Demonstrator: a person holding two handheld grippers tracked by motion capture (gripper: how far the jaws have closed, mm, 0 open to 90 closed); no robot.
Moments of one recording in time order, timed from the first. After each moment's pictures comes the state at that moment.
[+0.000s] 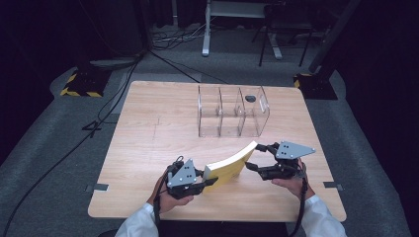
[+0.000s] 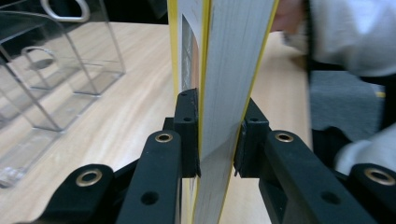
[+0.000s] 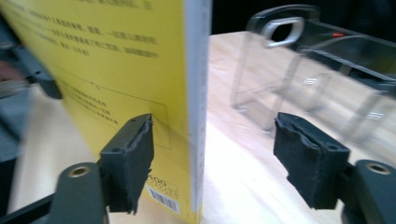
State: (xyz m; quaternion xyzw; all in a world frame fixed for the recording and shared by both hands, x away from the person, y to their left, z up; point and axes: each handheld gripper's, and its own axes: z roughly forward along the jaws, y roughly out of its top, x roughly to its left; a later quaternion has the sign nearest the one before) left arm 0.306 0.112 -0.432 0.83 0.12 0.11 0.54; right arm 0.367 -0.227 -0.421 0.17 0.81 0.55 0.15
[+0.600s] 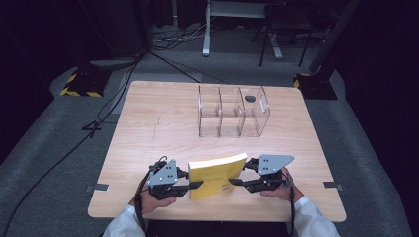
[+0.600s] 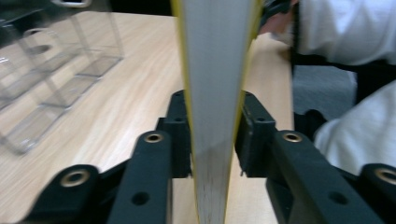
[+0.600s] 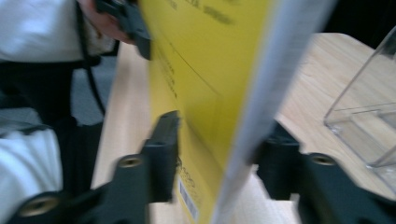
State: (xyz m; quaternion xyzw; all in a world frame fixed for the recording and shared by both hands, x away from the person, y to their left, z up) left arm 0.308 0.152 -0.433 0.83 0.13 0.10 0.53; right arm 0.346 -0.186 -0.429 0.05 0.84 0.54 0.07
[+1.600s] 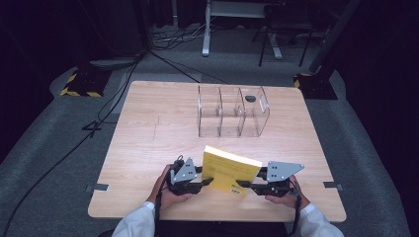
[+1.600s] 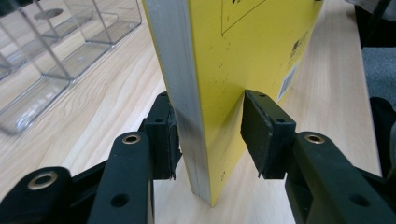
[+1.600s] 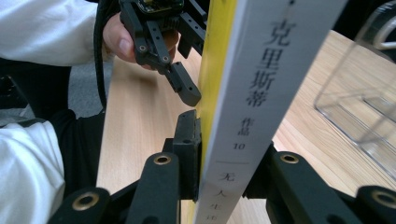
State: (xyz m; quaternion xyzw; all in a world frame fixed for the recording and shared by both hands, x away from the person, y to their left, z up) left arm 0.338 0.101 -0.469 0.85 0.16 0.12 0.48; right arm 0.330 -0.207 -0.437 0.07 0.84 0.53 0.10
